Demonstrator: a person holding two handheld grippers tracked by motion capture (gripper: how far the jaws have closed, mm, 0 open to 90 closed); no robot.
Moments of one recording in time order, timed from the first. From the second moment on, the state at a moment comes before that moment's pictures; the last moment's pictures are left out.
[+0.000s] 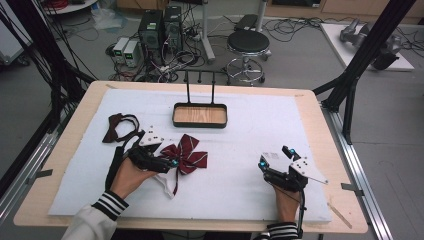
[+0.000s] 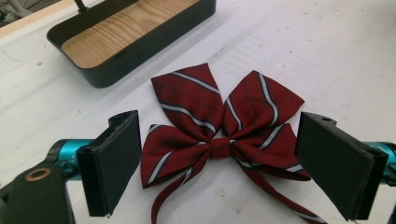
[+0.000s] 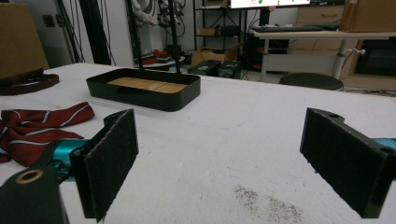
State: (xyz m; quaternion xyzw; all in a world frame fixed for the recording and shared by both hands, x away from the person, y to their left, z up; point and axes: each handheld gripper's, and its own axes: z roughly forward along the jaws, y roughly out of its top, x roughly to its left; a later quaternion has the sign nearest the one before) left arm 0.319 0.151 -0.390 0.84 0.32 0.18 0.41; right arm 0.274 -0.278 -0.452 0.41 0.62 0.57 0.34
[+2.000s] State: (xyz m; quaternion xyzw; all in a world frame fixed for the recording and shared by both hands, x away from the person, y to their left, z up) left arm 0.366 0.104 -0.412 0.91 0.35 0.06 0.19; right arm 0.274 -0.278 -0.452 0.42 0.62 0.57 0.34
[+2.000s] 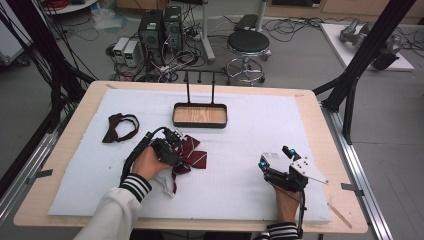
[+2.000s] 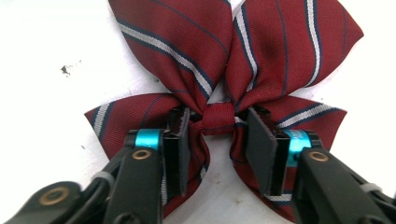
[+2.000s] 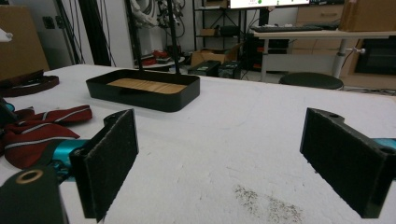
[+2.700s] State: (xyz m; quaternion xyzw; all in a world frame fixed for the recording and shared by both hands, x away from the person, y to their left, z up) left arm 0.362 0.107 -0.407 0.91 0.35 0.08 0.22; right arm 0.275 -0.279 -0.452 0.42 0.62 0.57 0.34
